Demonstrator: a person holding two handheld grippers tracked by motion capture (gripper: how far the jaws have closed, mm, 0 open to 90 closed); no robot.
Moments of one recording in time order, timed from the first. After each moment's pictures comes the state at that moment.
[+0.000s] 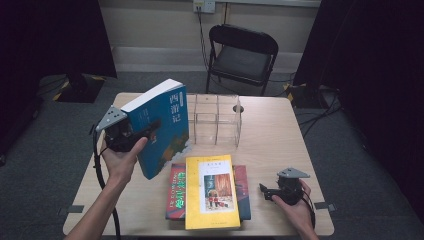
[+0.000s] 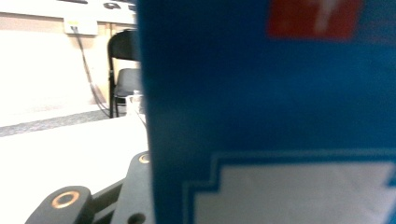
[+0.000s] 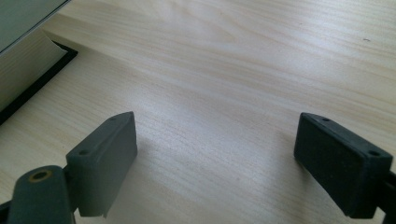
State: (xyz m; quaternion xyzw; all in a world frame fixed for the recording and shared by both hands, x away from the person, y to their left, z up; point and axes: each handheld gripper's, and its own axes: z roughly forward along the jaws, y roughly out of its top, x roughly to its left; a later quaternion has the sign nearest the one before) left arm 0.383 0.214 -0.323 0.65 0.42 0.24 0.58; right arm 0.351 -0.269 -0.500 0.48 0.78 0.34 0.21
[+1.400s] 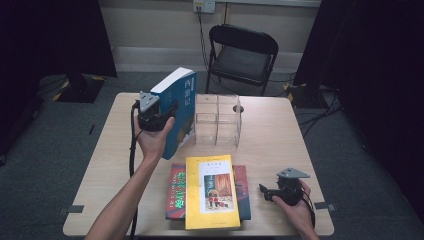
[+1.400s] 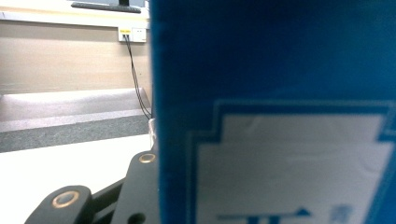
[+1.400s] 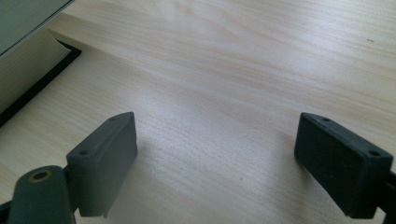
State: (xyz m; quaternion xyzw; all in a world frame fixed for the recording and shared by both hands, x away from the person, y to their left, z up) left arm 0.454 0.154 -0.343 0.62 0.47 0.32 0.54; right arm 0.351 -0.268 -0.500 0.48 0.78 0.34 0.21
